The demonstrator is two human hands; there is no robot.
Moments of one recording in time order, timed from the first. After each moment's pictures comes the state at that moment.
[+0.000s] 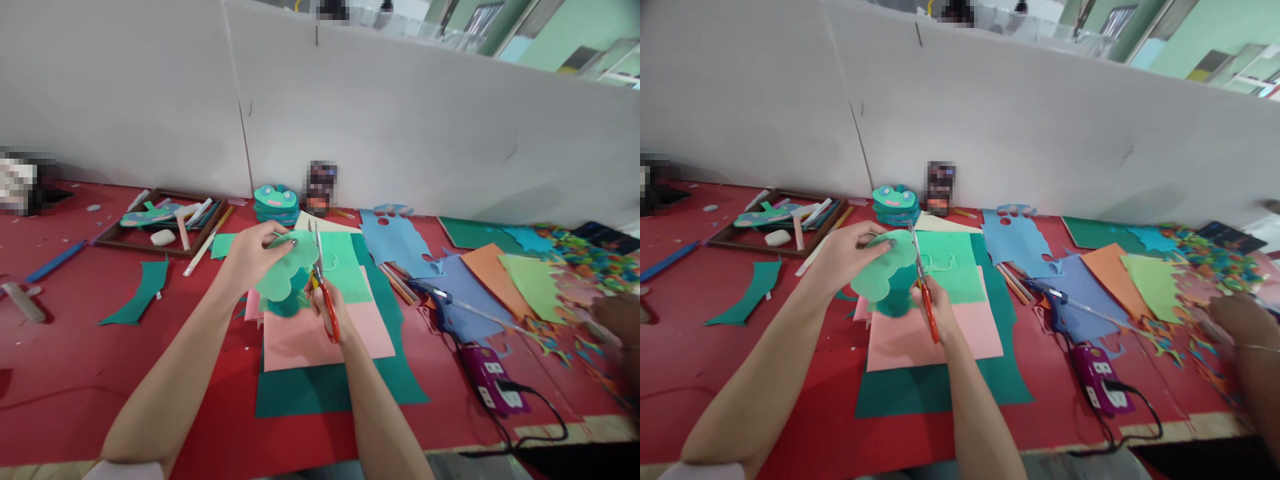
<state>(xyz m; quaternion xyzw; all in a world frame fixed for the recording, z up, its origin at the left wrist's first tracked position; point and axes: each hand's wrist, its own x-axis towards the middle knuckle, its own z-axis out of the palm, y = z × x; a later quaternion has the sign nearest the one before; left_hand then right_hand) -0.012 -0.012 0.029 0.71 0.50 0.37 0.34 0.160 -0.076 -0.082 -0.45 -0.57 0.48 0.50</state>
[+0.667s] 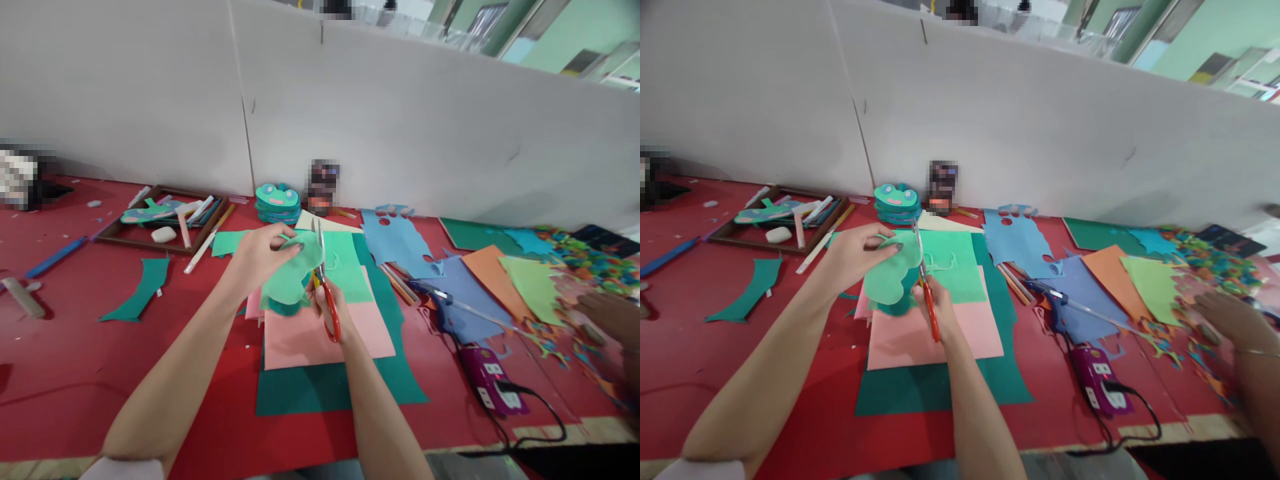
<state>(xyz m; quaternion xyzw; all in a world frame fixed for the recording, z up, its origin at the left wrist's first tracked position) -0.010 -0.012 0.023 0.73 0.50 0.34 0.31 0.158 -0.077 -0.082 -0.47 -0.56 0.47 0.49</state>
